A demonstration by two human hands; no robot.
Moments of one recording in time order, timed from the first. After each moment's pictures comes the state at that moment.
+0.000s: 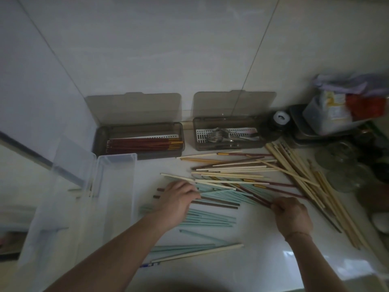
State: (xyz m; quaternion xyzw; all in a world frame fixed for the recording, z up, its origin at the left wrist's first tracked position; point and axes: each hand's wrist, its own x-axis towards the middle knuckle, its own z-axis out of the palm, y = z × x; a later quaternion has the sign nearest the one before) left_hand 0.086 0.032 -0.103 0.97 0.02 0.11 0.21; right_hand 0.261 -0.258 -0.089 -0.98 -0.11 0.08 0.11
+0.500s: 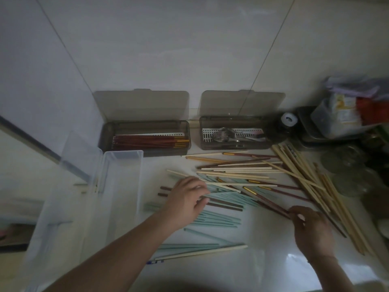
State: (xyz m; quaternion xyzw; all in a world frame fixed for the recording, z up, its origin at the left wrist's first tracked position) left_hand 0.089 0.024 -0.094 0.95 0.04 0.14 0.28; right_hand 0.245 -0.284 -0.069 -0.97 -0.18 -0.01 0.16
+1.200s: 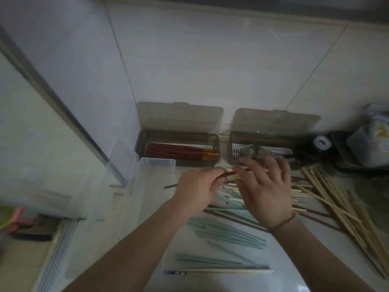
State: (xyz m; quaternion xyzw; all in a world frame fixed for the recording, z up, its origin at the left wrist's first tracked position) left_hand 0.088 0.073 -0.006 0.93 0.14 0.18 0.29; right_hand 0.210 -0.080 0.016 -0.78 -0.55 -0.28 0.13
